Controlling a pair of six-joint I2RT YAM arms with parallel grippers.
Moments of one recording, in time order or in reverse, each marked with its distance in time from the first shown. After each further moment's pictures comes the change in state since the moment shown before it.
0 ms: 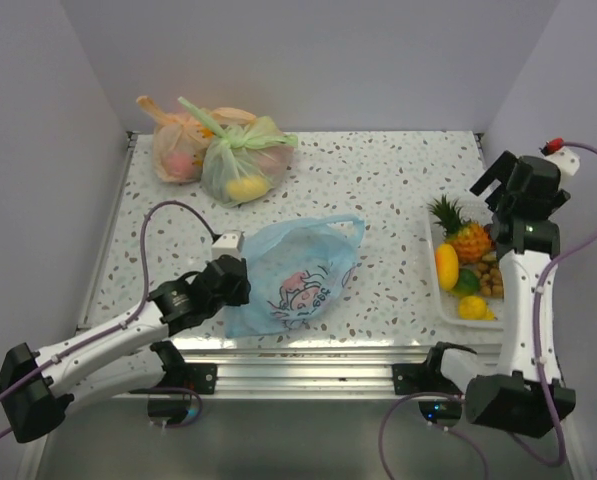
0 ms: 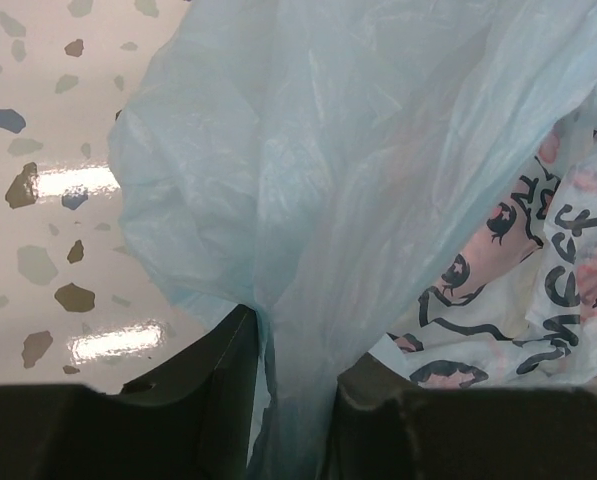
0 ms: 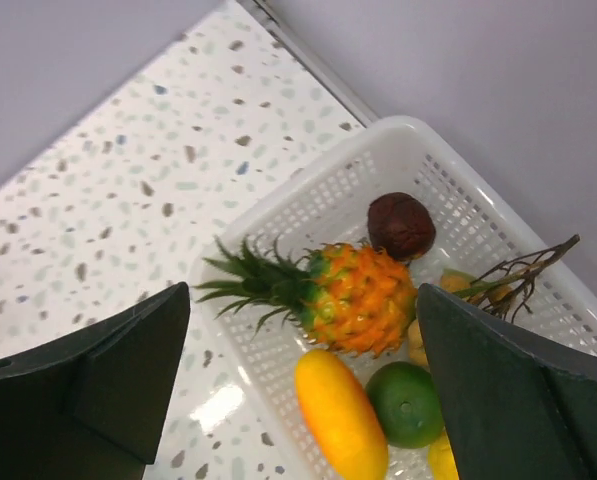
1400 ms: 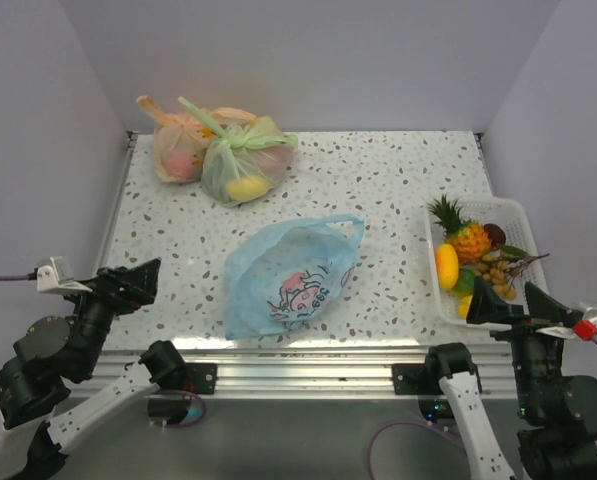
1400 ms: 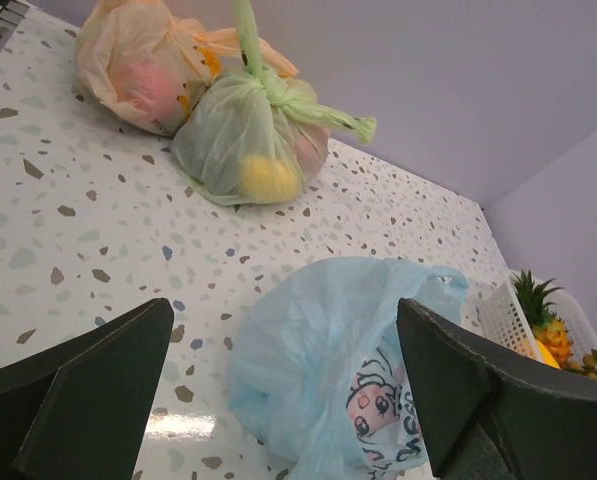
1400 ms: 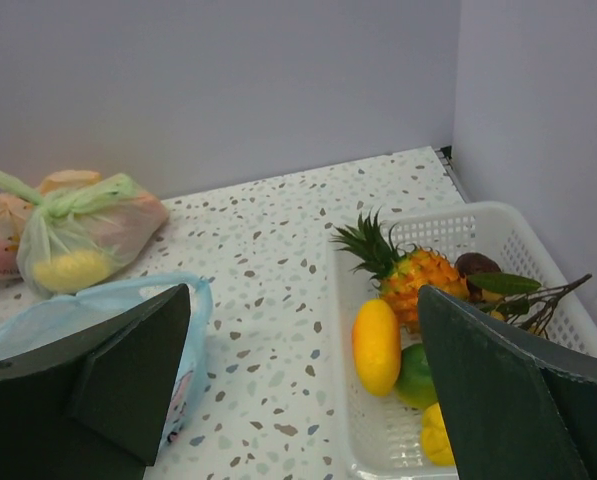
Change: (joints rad) left arm 0.000 -0.757 0.373 -0.401 -0.365 0.066; right arm 0.381 -1.017 -0.092 -0.289 -0.122 -0.194
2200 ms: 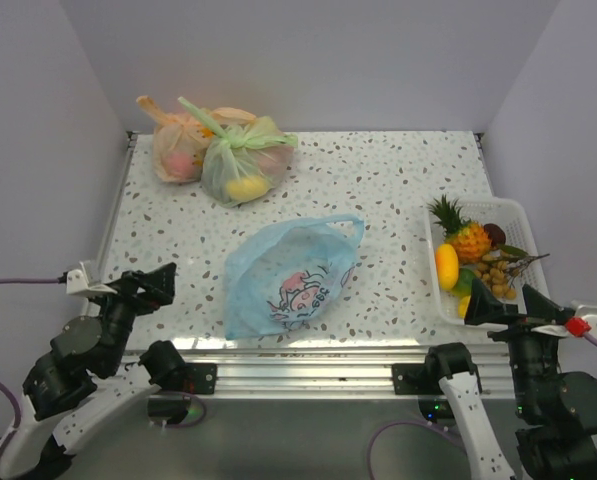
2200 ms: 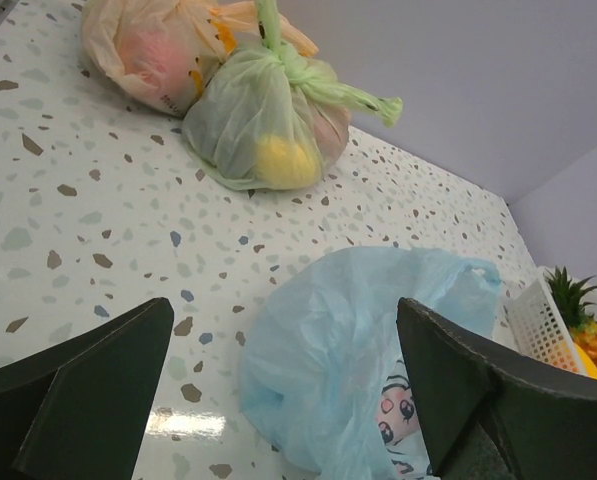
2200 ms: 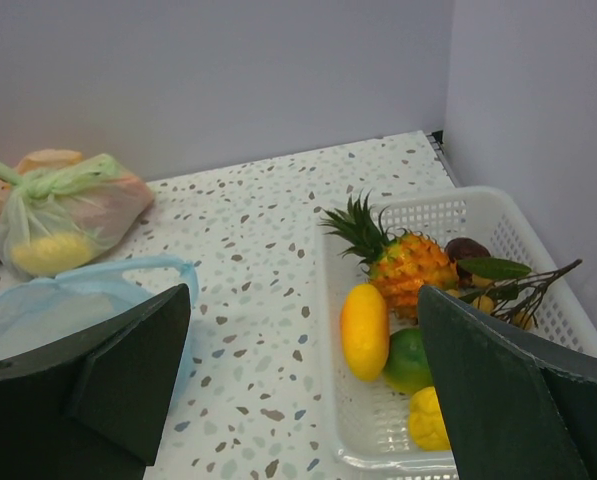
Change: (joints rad) left arm 0.000 -0.123 -0.223 0.097 -0.034 0.002; right arm 0.010 -0.025 -0.039 -0.028 0.016 -0.021
